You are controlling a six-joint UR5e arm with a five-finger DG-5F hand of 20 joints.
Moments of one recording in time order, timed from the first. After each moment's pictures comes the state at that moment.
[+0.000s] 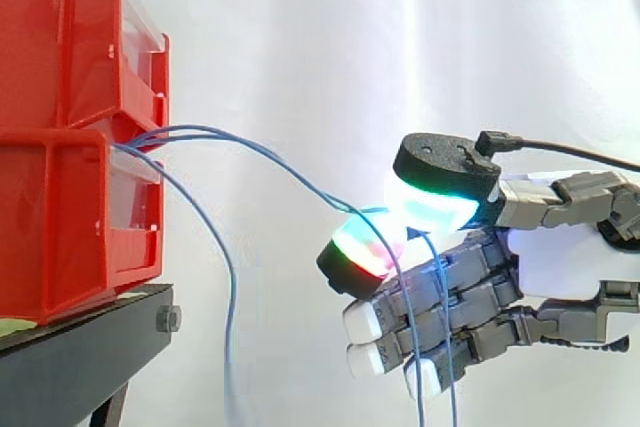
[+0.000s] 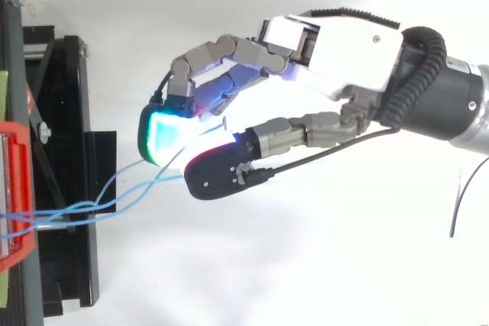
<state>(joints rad) 0.14 -2.22 -1.40 -2.61 -1.16 -0.23</state>
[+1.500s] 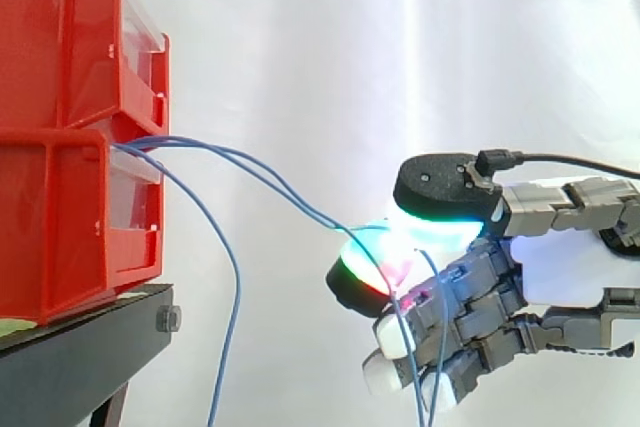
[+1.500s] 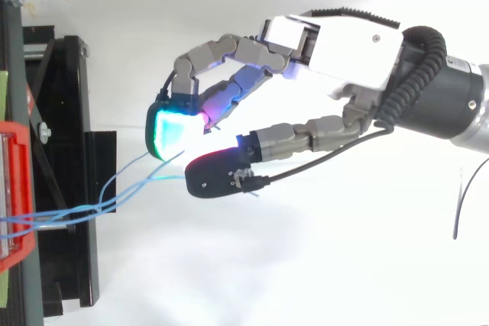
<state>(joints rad) 0.14 -2.22 -1.40 -2.63 -1.16 -0.23</state>
